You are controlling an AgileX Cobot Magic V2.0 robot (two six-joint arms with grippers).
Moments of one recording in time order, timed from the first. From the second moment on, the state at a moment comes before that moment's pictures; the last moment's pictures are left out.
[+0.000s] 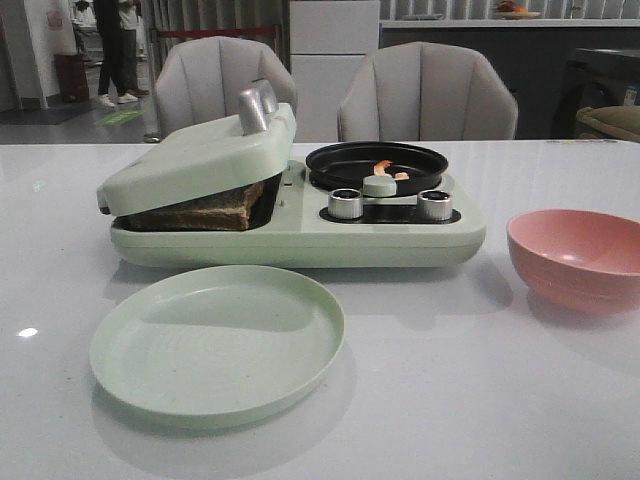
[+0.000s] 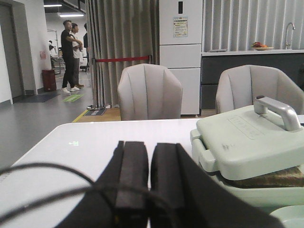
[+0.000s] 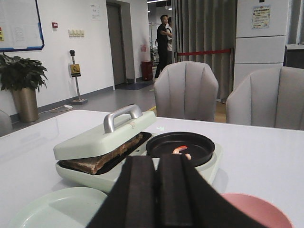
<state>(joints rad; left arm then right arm) -0.04 -0.01 0.01 0.04 -0.06 -0.04 0.41 0.04 -0.13 0.51 0.00 -0.40</state>
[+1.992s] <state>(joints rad) -0.05 -0.01 0.01 0.04 -0.06 -0.04 0.14 -0.01 0.03 0.00 0.02 0.11</state>
